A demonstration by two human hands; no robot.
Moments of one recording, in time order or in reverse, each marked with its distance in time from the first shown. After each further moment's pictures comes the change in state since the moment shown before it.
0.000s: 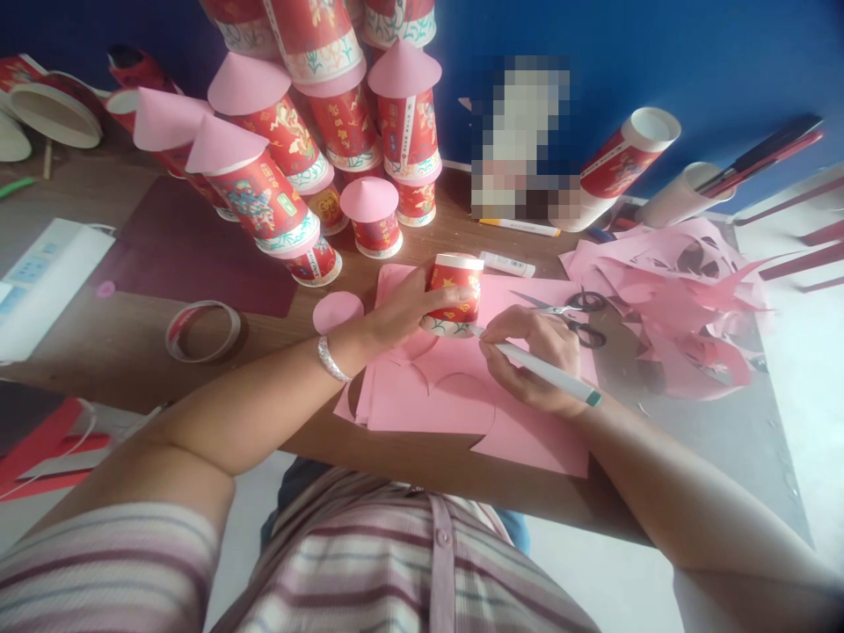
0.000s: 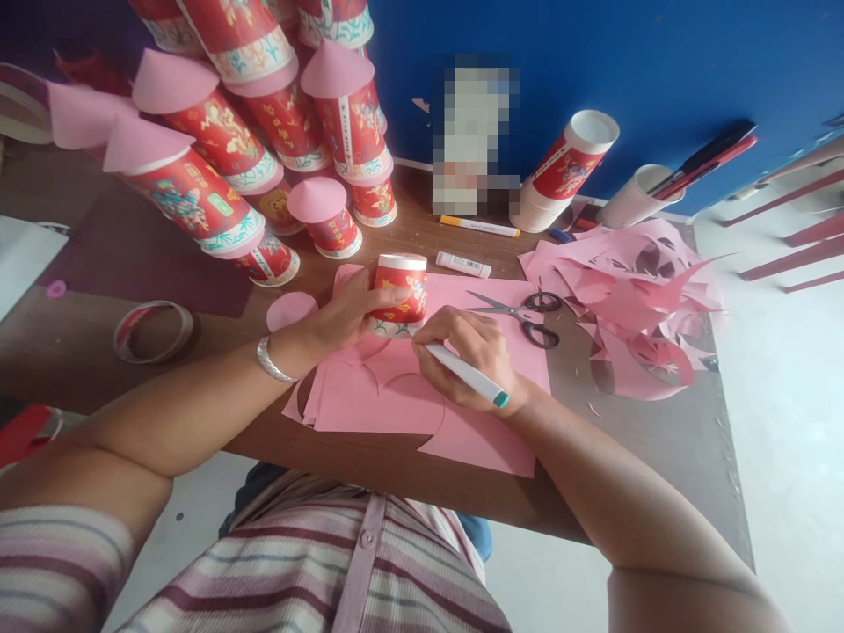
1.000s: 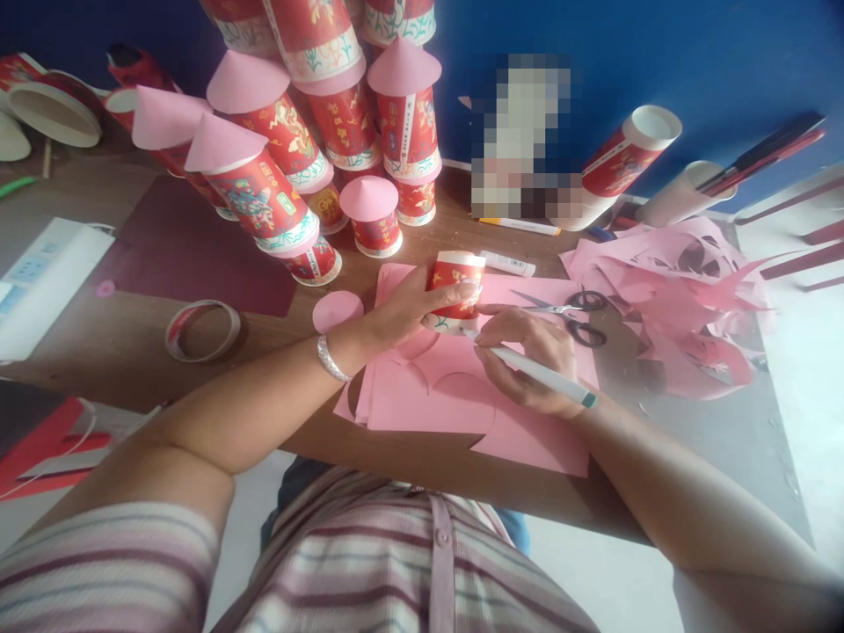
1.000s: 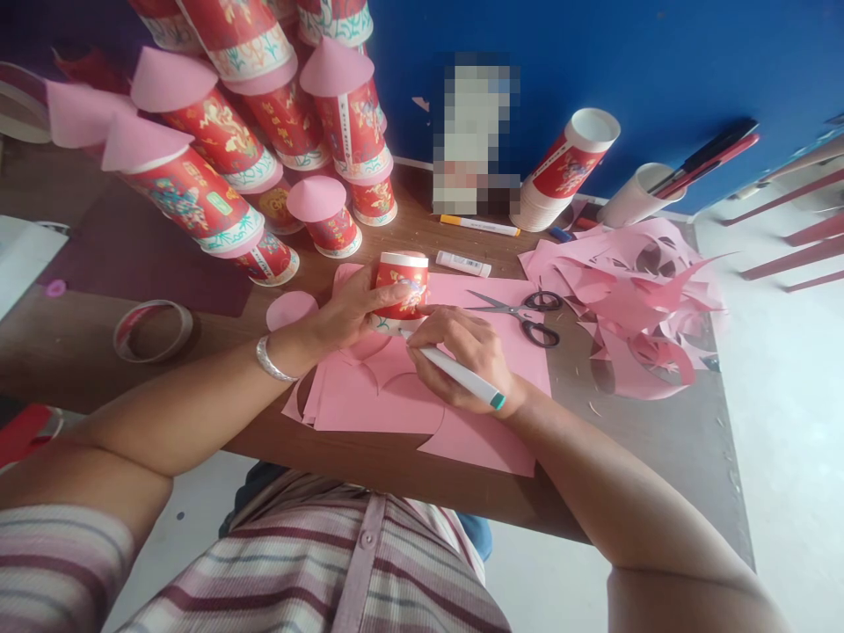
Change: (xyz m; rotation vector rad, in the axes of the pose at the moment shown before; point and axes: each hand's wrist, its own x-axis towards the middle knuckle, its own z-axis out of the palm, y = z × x) left_hand -0.001 -0.004 0.000 -0.010 0.036 -0.008; right_hand -0.001 0.002 0.005 0.076 0.016 -0.061
